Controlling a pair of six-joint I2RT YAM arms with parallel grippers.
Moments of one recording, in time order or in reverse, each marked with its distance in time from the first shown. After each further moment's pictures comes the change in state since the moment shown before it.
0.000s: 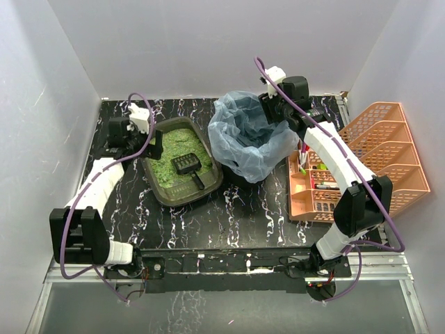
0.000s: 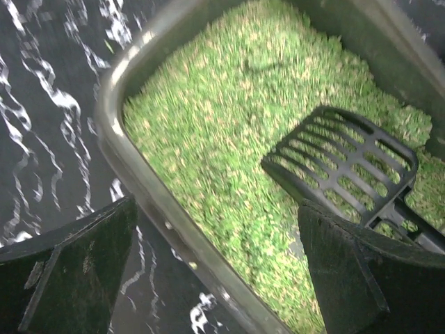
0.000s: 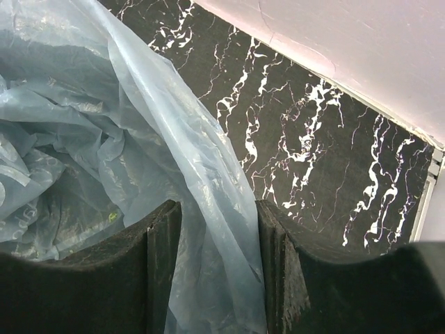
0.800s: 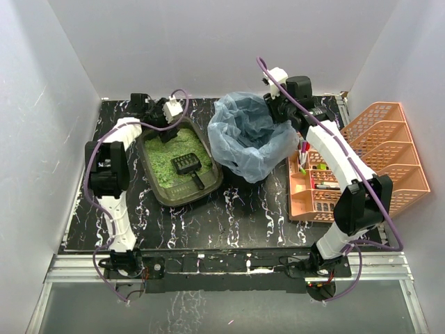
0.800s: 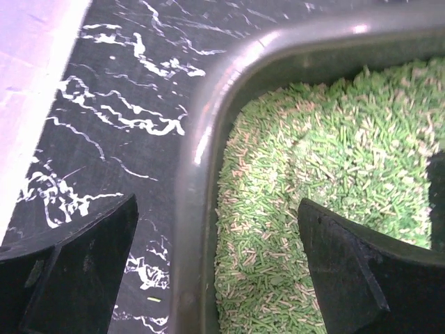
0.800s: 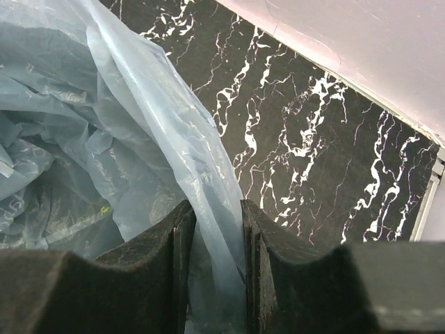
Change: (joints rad) left arm -0.007 0.744 0.611 -0.086 0.431 0.869; right arm -0.033 -0.006 -0.008 -0.026 -0.056 -0.036
